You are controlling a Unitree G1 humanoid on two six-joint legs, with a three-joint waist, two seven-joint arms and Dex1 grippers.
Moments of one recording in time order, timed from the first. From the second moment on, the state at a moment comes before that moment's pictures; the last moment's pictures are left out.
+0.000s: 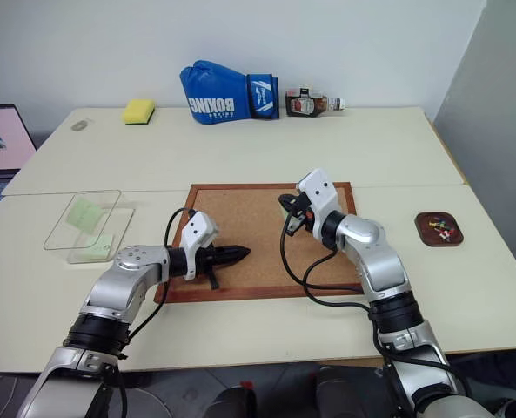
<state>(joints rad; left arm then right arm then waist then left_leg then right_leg) -0.47 0.51 -0.08 0.24 -0.25 0.43 -0.99 -0.63 -0.21 0.13 0.06 0.14 0.41 0.58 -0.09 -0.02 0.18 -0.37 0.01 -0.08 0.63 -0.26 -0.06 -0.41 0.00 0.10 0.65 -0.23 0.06</state>
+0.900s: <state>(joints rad) -0.54 0.23 0.14 0.09 -0.70 0.89 -0.73 -0.59 -0.24 0.12 -0.09 0.14 0.48 0.51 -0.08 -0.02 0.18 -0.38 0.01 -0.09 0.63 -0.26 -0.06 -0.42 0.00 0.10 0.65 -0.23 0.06</state>
